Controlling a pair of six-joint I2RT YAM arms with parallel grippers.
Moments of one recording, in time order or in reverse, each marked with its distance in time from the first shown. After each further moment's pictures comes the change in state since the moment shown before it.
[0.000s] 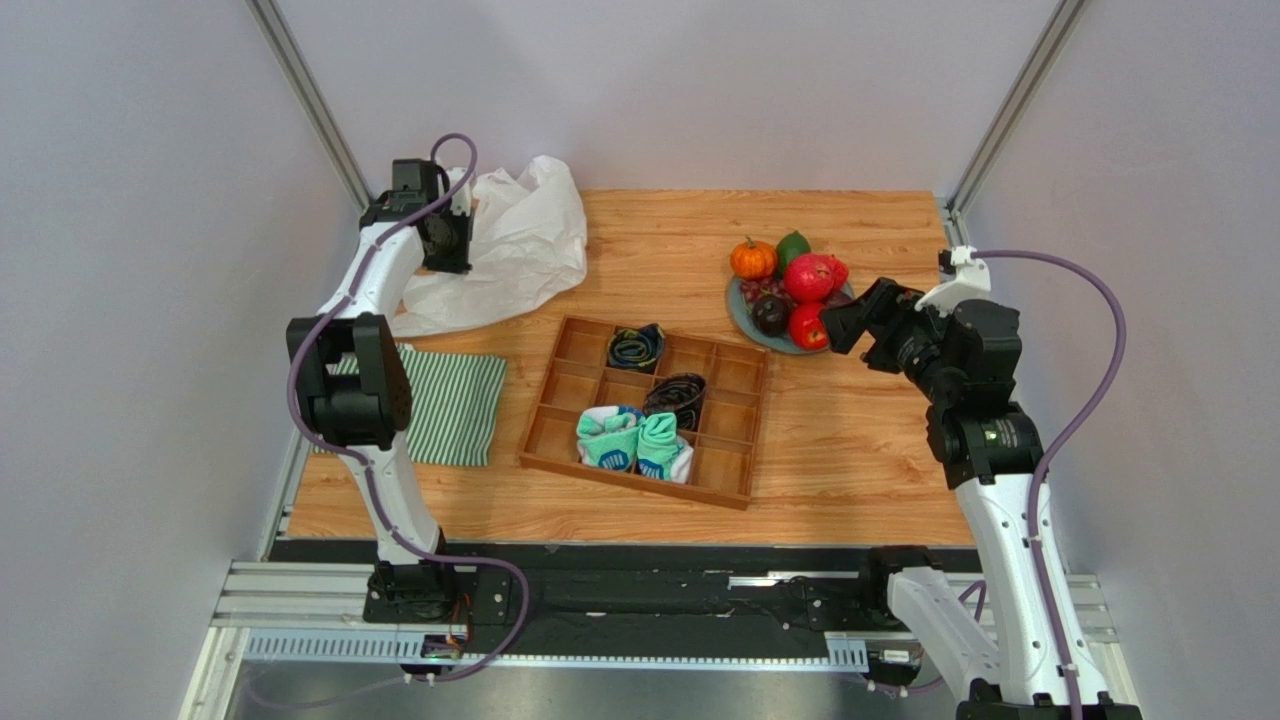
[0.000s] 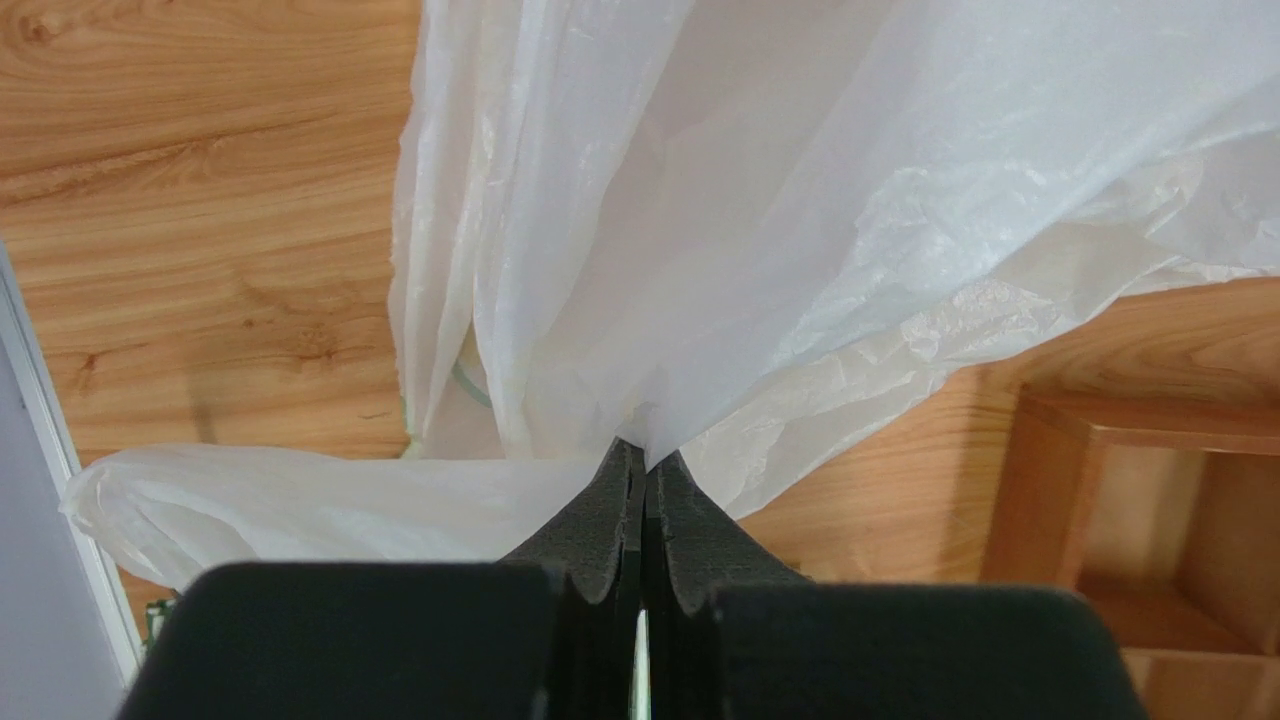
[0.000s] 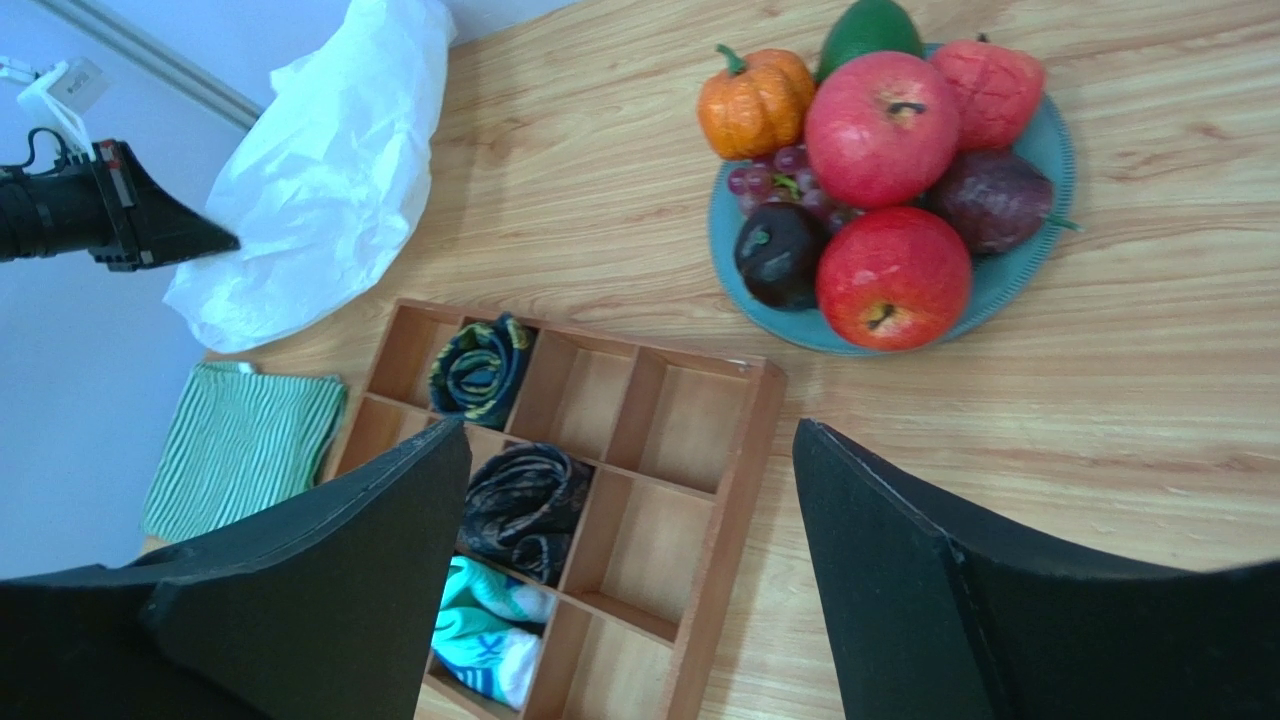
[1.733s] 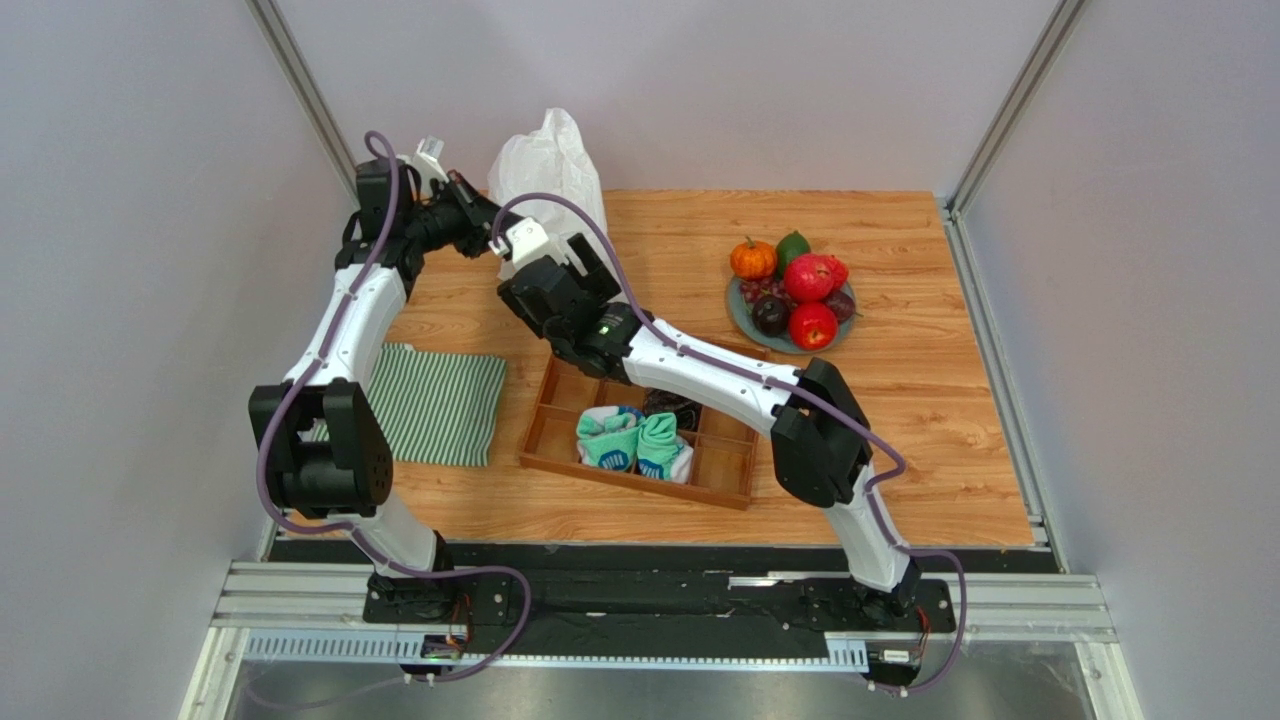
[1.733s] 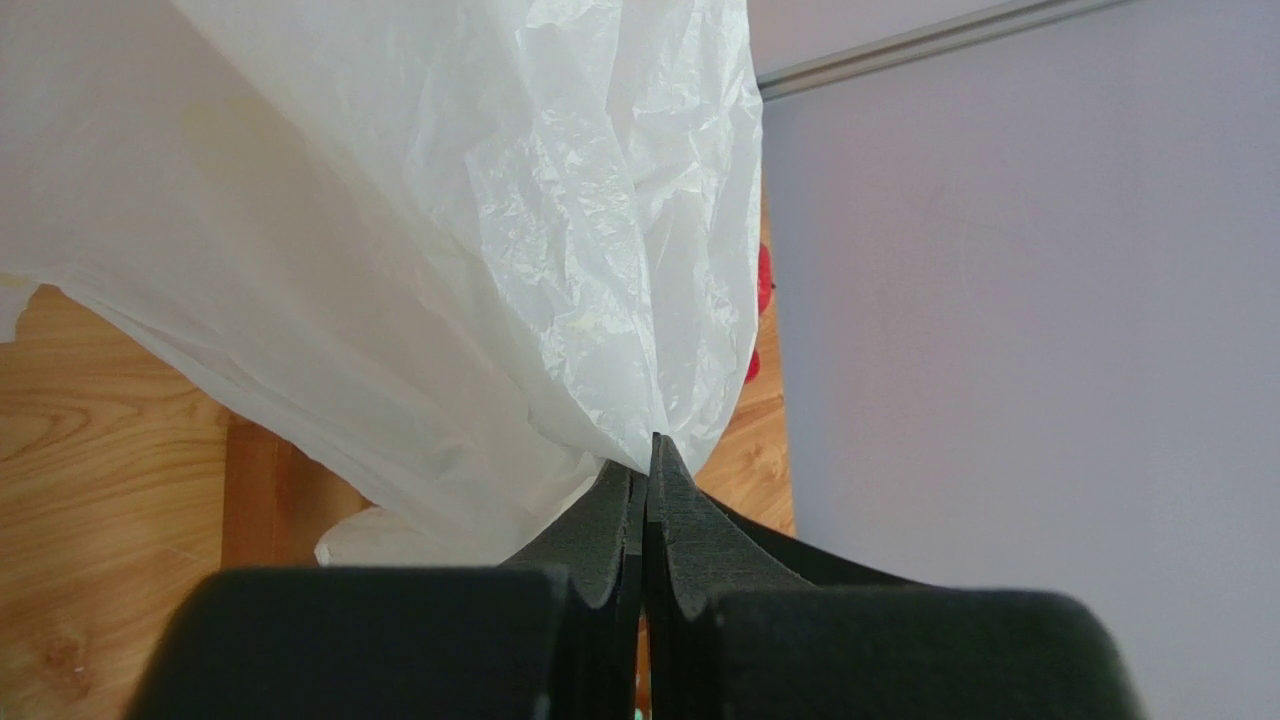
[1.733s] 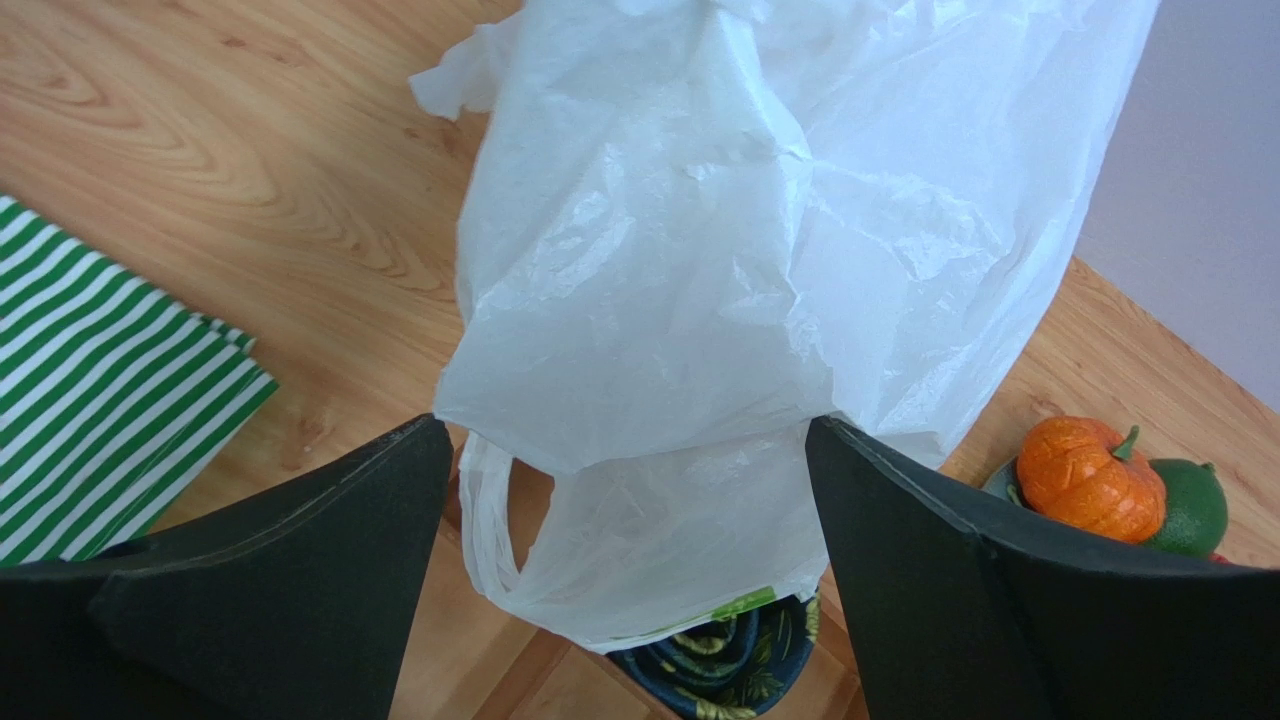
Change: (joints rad) left arm 0.002 -0.331 -0.301 0.464 0.630 -0.918; right arm 0.965 1.339 1.014 0.139 0.928 -0.508
